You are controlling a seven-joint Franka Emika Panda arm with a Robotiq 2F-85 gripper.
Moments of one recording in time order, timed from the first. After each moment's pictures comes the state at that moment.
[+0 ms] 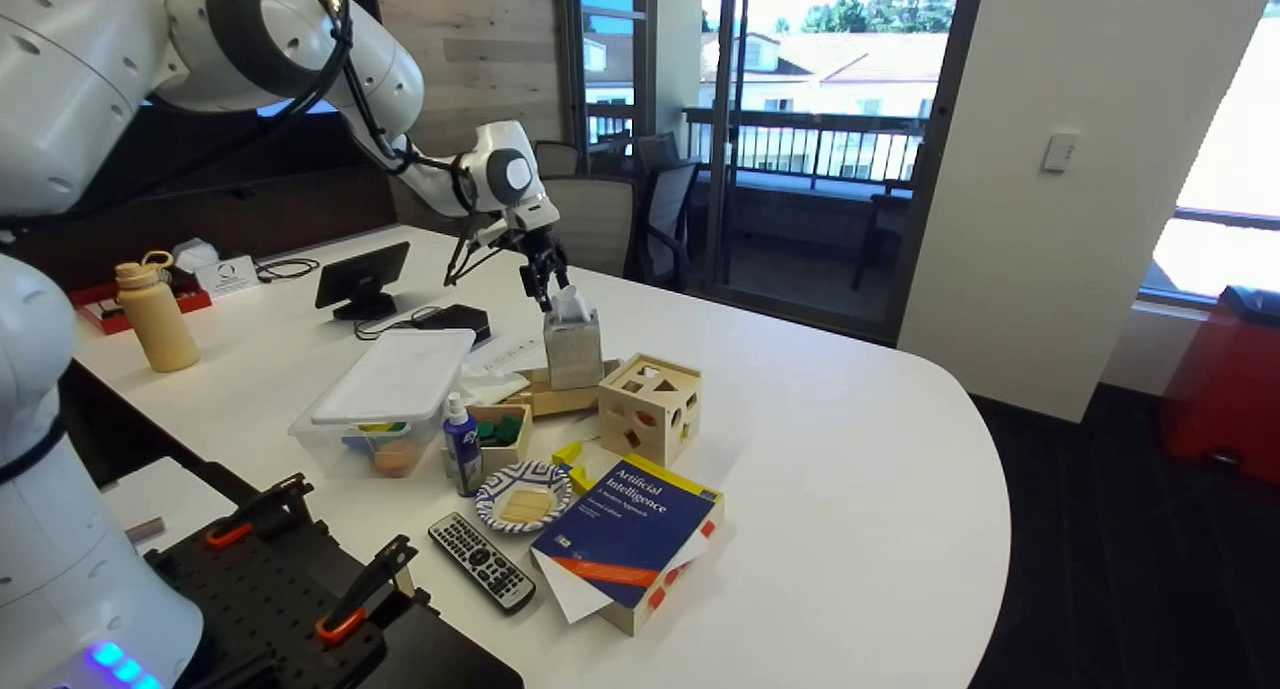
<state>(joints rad) 0.30 0.85 -0.18 -1.43 -0.11 2.39 1.57</state>
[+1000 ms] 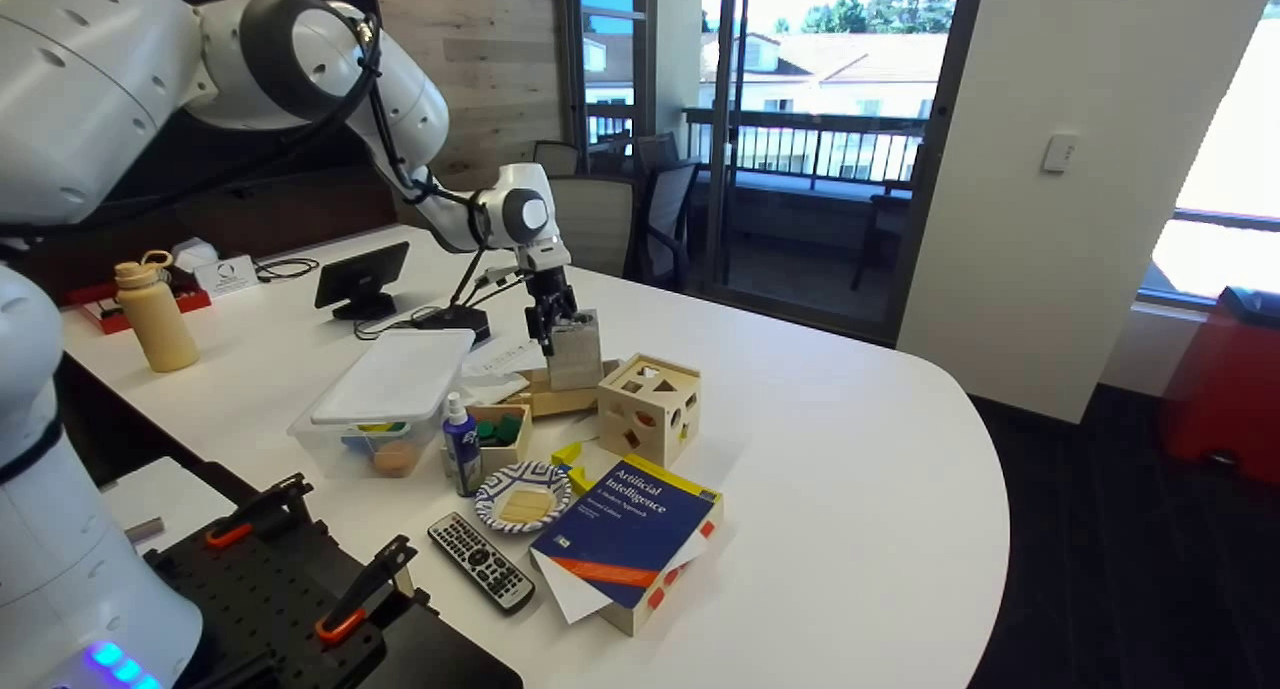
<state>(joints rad) 0.22 0.91 -0.13 -1.48 -0.11 2.36 1.57</state>
